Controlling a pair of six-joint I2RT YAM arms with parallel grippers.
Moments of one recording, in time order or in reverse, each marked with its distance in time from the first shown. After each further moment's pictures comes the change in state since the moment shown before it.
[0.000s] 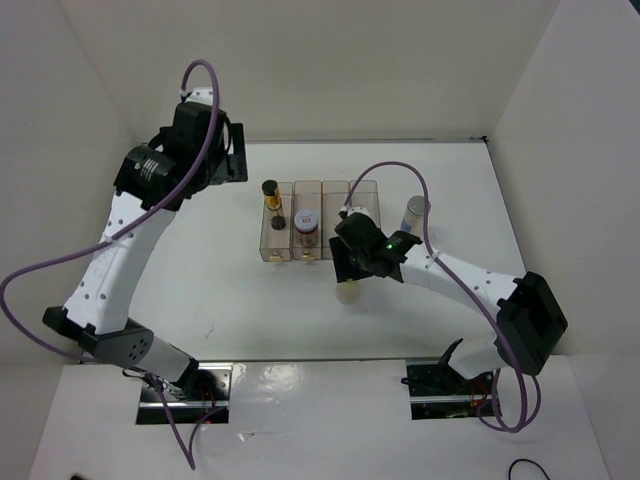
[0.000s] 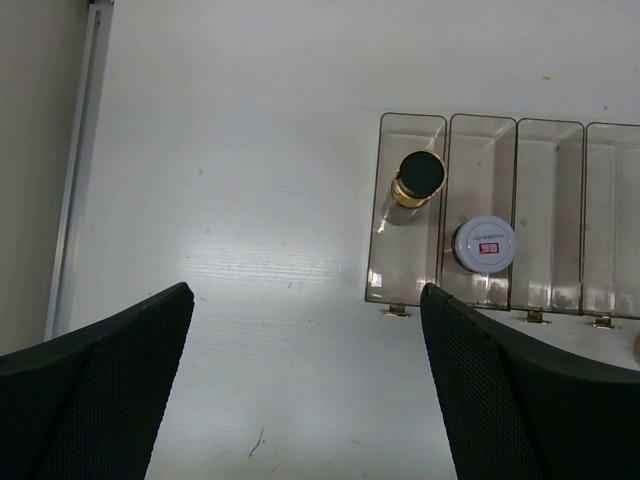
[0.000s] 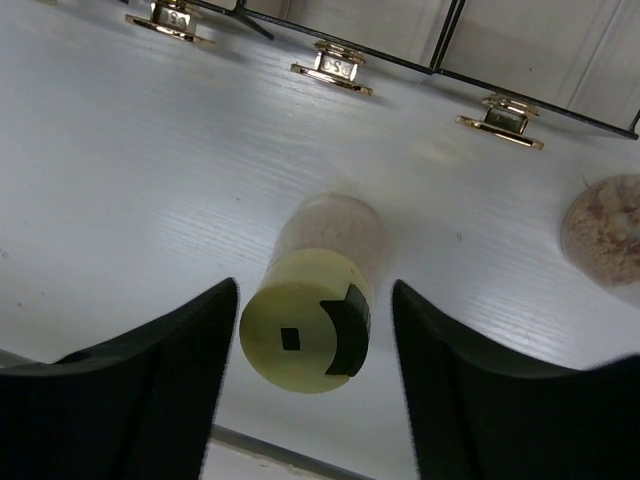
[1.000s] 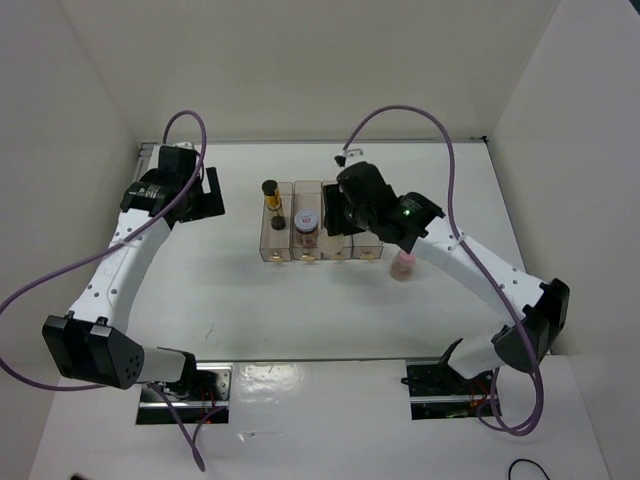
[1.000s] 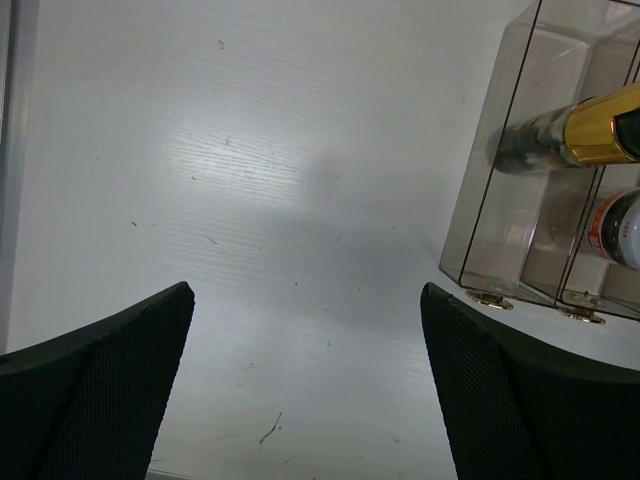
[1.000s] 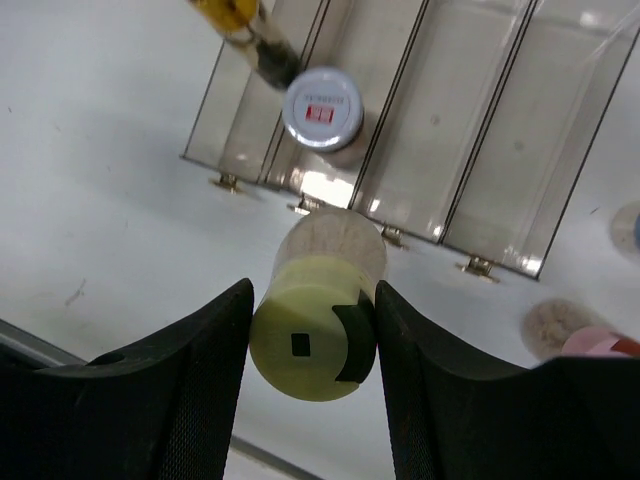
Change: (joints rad) left arm 0.330 -0.192 -0.699 0.327 0.248 0.011; right arm -0.010 0.019 0.432 -0.152 0.030 -0.053
